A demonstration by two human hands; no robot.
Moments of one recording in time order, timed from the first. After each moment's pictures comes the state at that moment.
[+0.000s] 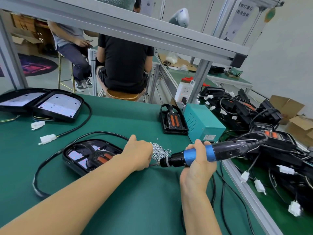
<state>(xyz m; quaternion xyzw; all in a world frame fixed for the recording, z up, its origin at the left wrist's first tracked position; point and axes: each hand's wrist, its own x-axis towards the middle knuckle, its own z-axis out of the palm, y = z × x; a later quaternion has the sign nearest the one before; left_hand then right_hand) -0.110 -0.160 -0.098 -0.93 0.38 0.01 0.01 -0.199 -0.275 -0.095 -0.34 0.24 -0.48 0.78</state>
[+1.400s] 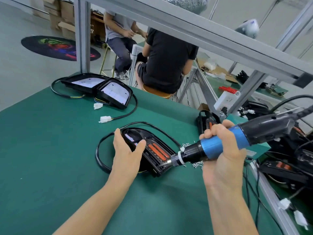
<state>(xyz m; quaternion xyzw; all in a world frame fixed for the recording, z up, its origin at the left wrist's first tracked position) -0.165 -0.034 -0.130 -0.71 -0.08 -0.02 -0.70 -0.208 -0.185 -0.032 -0.48 0.01 -0.31 0.82</state>
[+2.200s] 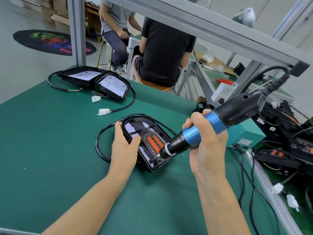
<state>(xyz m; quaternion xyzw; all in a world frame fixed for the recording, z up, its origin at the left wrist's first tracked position) -0.164 -0.032 -0.141 -0.68 -0.06 -0.05 -0.73 -0.212 -0.165 -0.033 -0.57 -0.01 -0.27 0.78</state>
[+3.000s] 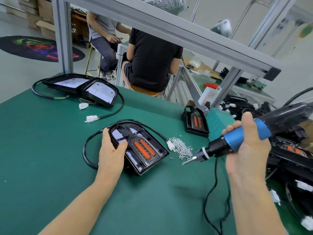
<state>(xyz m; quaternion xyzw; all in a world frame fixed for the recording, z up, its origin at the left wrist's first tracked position) -0.159 -0.032 -0.149 -0.69 -0.05 -0.06 -0.72 -0.241 -0.249 -0.003 -0.54 0.09 -0.40 0.73</state>
